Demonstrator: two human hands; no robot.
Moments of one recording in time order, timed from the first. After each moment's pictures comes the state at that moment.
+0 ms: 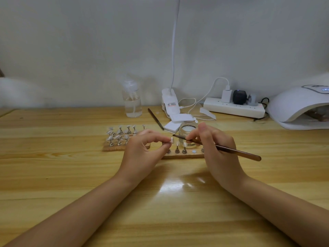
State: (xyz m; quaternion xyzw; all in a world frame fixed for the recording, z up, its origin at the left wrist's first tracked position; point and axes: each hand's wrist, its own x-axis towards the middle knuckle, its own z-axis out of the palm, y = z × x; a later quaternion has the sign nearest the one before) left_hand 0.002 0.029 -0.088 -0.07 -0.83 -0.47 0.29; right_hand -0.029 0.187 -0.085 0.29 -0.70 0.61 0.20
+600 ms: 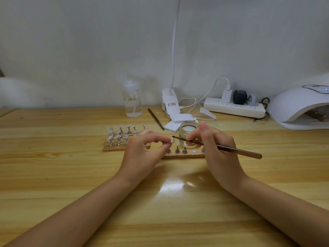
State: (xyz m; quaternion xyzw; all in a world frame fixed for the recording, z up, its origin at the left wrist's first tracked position) left_hand 0.004 0.029 -0.087 -0.07 -0.84 -0.46 0.29; right_hand -0.028 0.186 -0.085 0.29 -0.69 0.64 0.18
